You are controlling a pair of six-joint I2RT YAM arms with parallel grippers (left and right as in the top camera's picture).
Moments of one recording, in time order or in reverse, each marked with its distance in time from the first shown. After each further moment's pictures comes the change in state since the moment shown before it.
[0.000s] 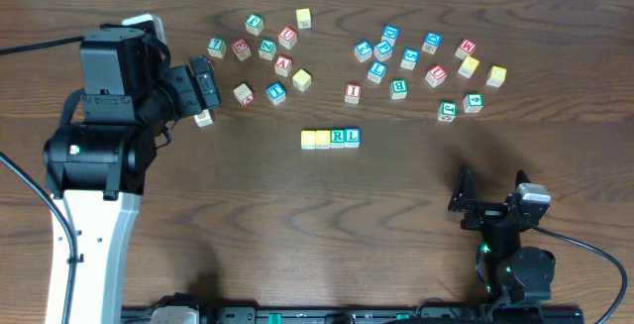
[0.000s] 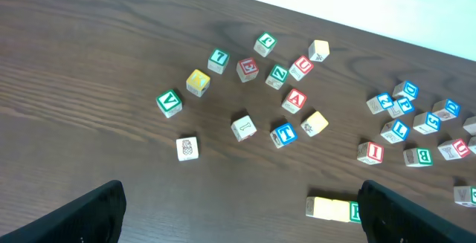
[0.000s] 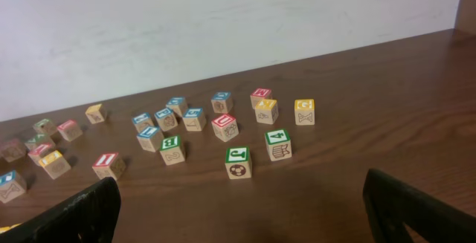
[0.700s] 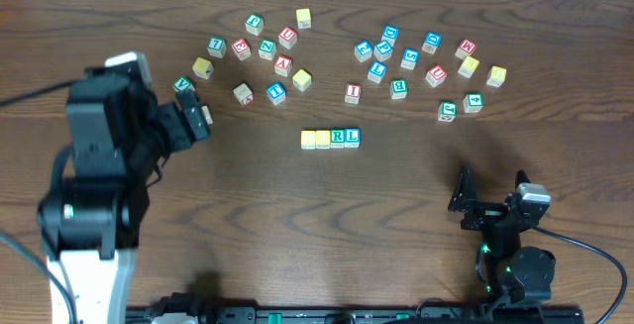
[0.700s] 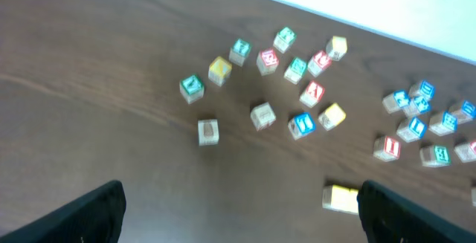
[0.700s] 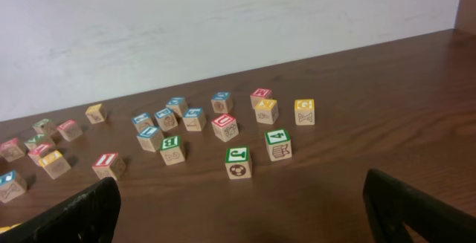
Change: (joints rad) left arm 0.053 -0.226 -0.224 0.063 -0.008 0.001; right arm 0.000 0.000 0.000 0.000 0.000 0.000
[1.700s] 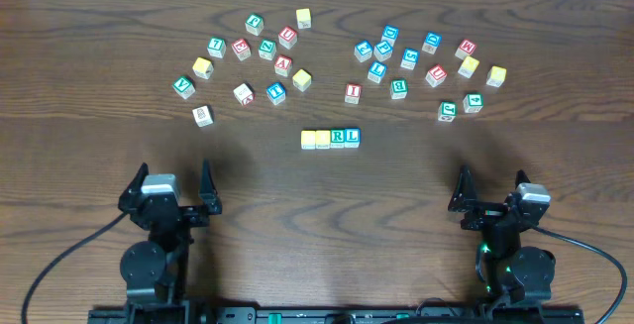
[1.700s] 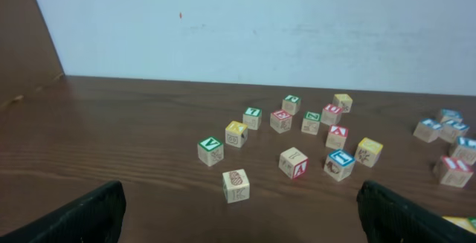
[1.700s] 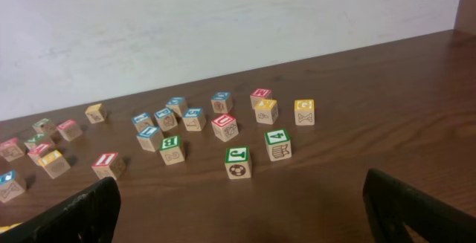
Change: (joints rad) left arm 0.032 -0.922 -1.081 0.747 -0.004 0.249; right arm 0.000 0.000 0.000 0.000 0.000 -0.003
